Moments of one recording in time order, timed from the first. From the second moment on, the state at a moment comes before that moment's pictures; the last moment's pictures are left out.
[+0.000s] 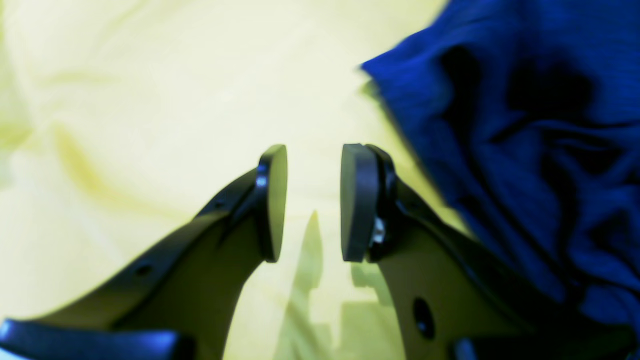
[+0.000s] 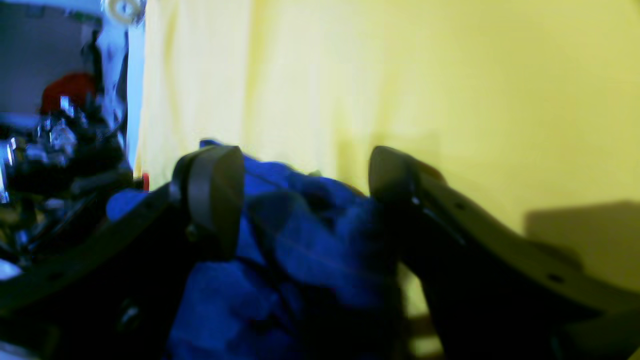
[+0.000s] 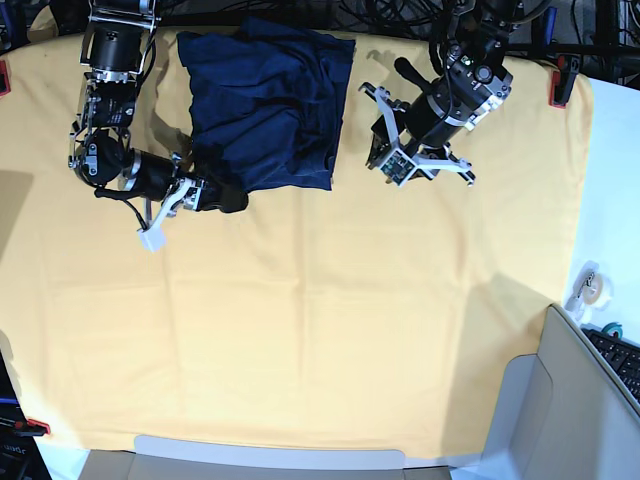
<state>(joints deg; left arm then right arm) 18.1 -13.7 10.8 117.8 -1.1 -19.6 42.1 4.5 11.0 14.4 75.3 62.3 28.7 -73.0</state>
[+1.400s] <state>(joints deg) 18.6 -13.4 0.5 101.5 -61.3 -31.1 76.7 4.8 11.0 12.2 75.6 56.0 29.2 -72.2</state>
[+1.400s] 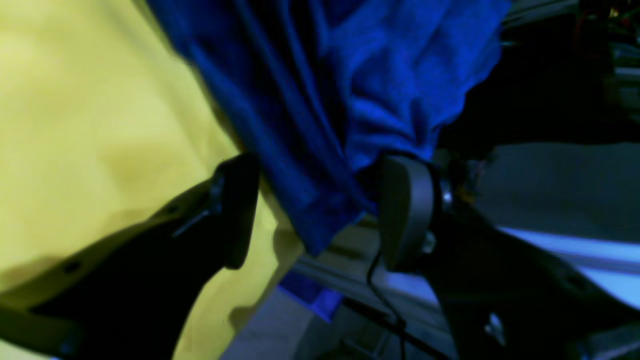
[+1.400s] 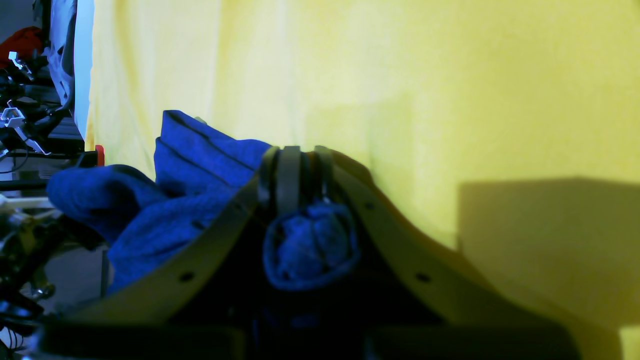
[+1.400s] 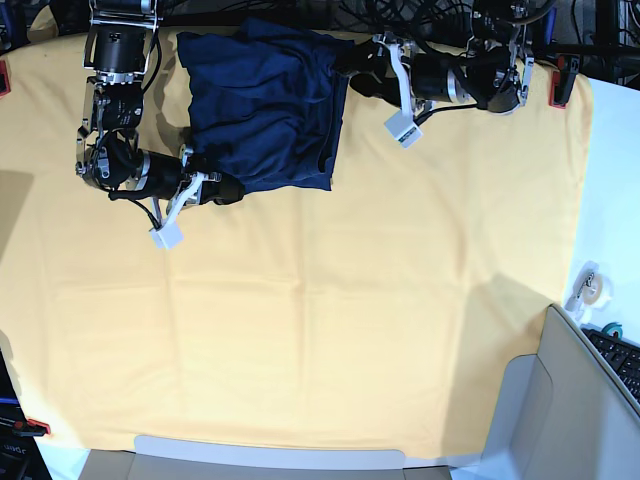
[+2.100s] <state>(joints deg) 14.0 -13.4 -6.3 91.9 -70.3 -31.3 76.6 4.7 10.9 12.1 75.6 56.0 29.2 -72.1</state>
